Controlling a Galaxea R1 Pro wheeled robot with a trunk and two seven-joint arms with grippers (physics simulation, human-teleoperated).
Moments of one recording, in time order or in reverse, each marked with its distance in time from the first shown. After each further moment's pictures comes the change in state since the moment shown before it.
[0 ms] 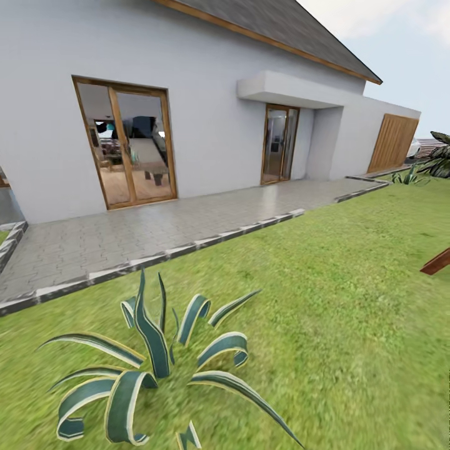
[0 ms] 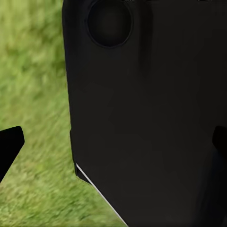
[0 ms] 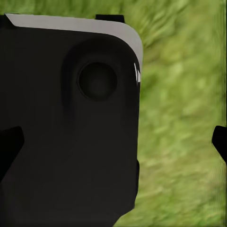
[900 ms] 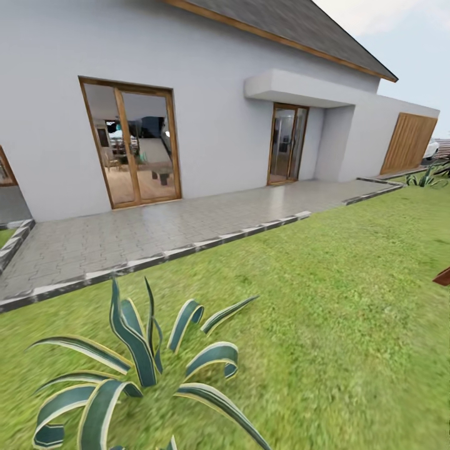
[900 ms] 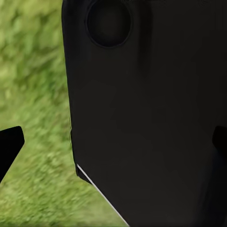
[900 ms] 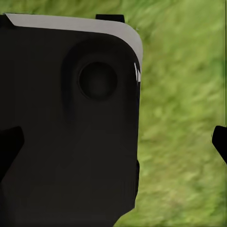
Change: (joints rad) left arm 0.000 0.000 -0.004 0.001 -0.006 -0.001 0.000; right arm 0.000 0.000 0.000 0.000 0.000 0.000 0.000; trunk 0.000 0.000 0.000
